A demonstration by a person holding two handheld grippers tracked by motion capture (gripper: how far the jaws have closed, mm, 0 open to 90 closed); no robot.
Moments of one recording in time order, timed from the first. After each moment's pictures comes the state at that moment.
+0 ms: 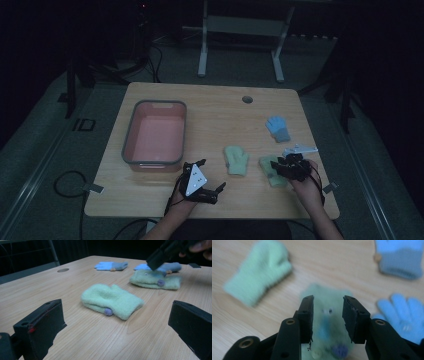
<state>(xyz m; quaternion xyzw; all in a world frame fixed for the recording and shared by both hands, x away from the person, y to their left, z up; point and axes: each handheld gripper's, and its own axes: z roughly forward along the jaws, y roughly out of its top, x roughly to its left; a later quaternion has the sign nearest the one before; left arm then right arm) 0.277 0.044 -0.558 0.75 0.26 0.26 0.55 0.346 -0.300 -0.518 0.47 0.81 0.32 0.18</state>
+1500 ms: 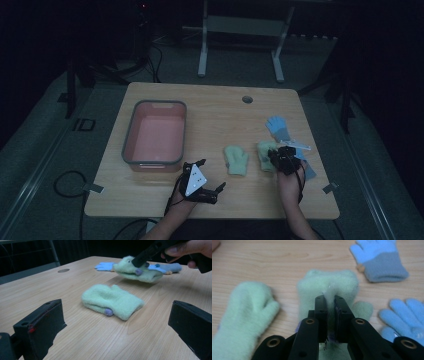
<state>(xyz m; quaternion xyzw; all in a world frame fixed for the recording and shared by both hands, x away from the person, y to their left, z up) 0.277 0.045 -0.558 0.75 0.26 0.26 0.55 0.362 -0.269 -0.520 0.59 0.70 0.35 0.23</state>
